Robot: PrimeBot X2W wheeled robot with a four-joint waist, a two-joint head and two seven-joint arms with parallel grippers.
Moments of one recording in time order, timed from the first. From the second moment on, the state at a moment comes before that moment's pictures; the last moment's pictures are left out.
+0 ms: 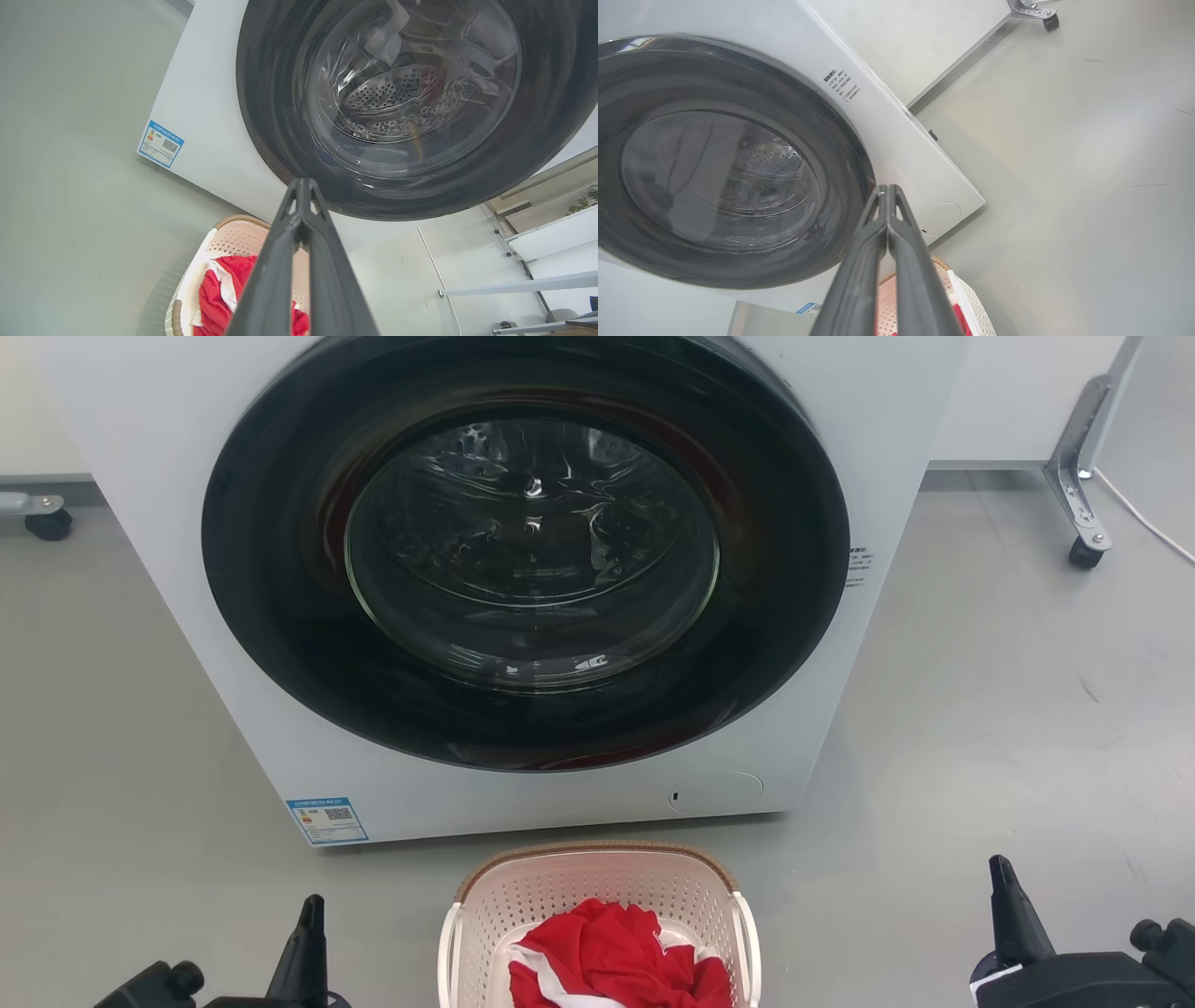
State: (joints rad) left arm 0.04 0.09 -0.08 0.18 -0.89 0.01 -0.04; right arm 0.00 -0.12 0.09 0.19 0.88 -0.01 -0.07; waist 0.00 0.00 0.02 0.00
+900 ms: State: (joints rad) left arm -0.01 0.07 0.00 0.23 -1.24 -0.05 0.03; right arm -0.04 -0.08 -0.02 0.24 1.23 0.05 0.02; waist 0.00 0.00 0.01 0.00
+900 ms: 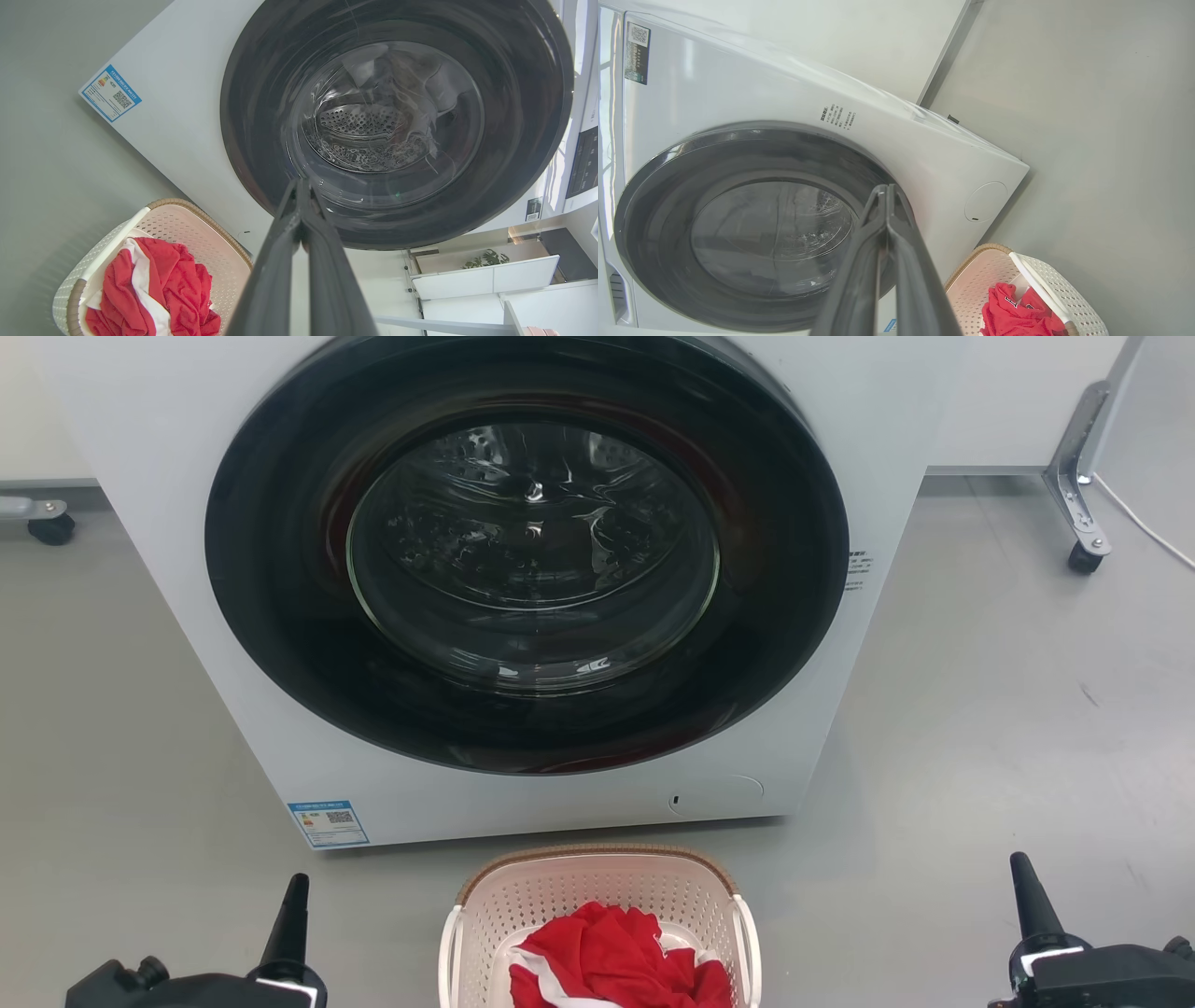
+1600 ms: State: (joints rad) left arm -0.06 0.05 0.06 0.28 -1.49 -0.10 0.09; right arm -0.07 -0.06 -0.10 0.28 1.48 0.10 0.08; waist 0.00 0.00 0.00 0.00
